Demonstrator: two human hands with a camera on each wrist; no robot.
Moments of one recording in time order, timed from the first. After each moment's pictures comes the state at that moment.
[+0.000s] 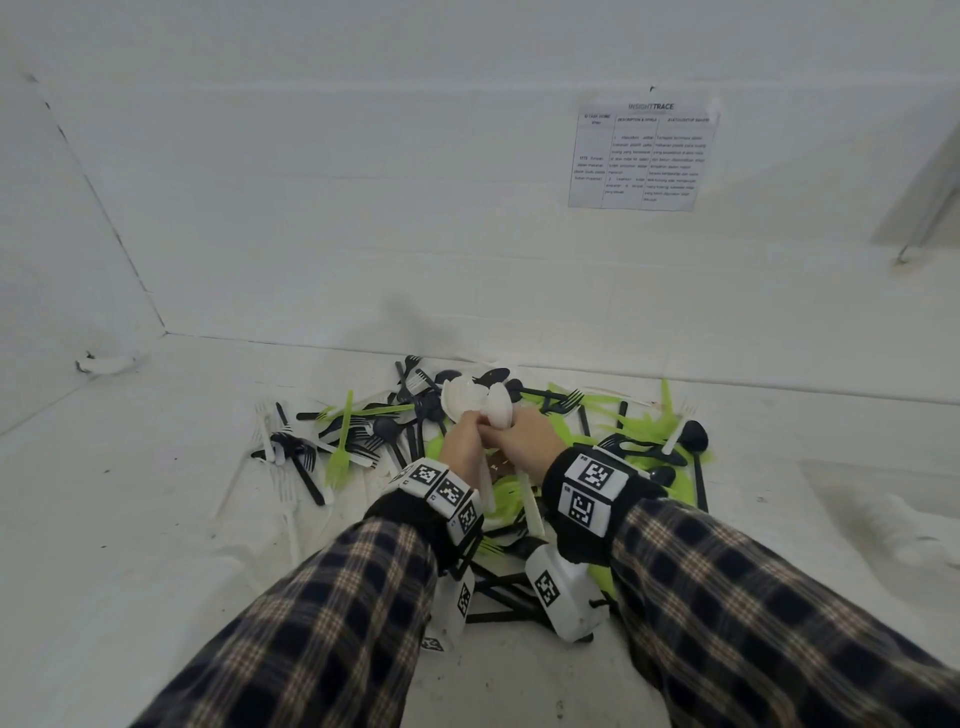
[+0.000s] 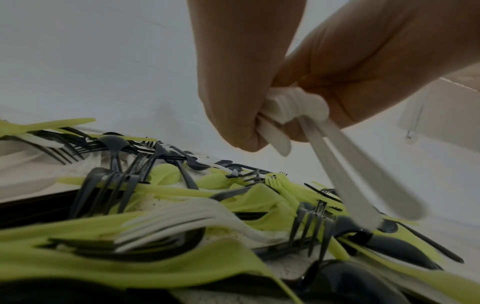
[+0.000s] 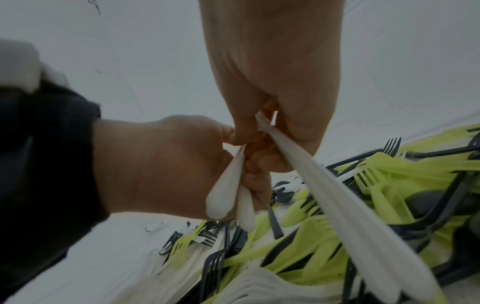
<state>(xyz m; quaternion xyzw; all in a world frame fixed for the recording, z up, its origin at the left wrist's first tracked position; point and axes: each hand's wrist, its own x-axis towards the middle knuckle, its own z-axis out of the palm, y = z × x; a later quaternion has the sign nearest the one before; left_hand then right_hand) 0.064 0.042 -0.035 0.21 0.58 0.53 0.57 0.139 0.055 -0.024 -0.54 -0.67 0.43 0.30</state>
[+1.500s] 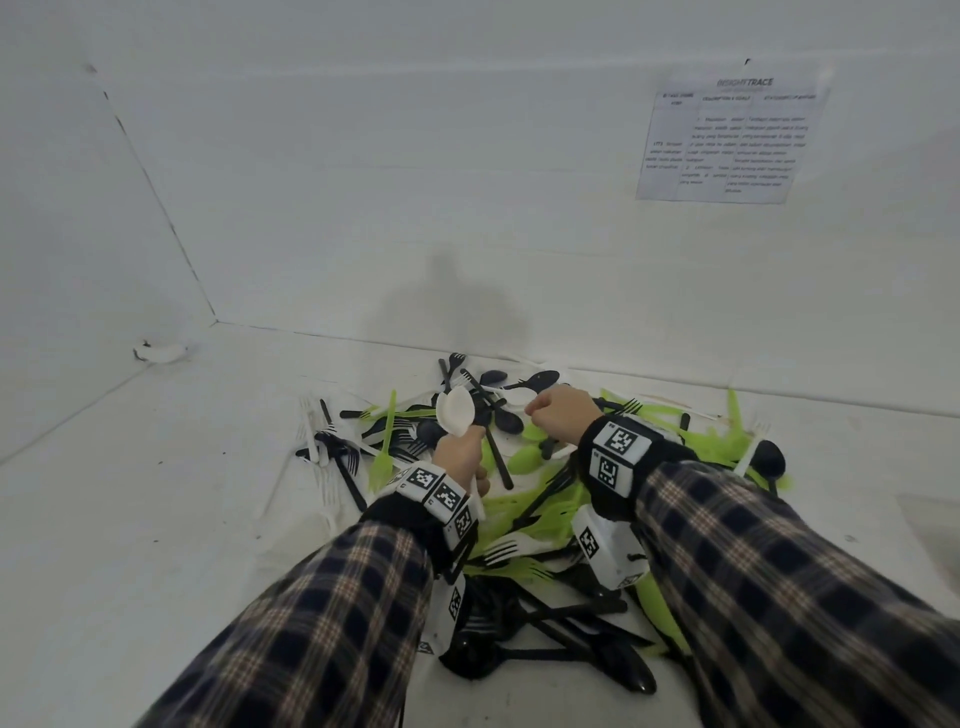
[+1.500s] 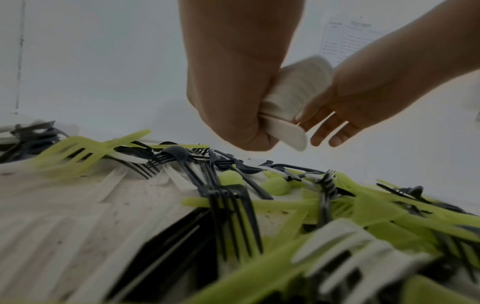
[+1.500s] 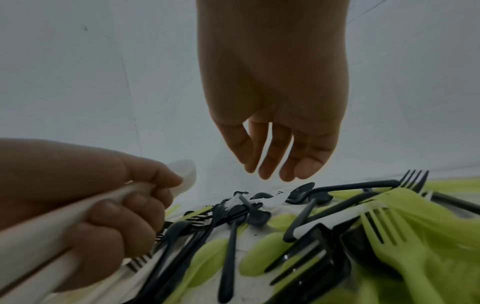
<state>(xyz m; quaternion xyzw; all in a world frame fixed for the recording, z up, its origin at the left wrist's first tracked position) 0.002 0.052 -0.044 0.20 0.67 0.50 0.51 0.123 0.115 -0.007 -0.56 -0.77 0.28 0.11</state>
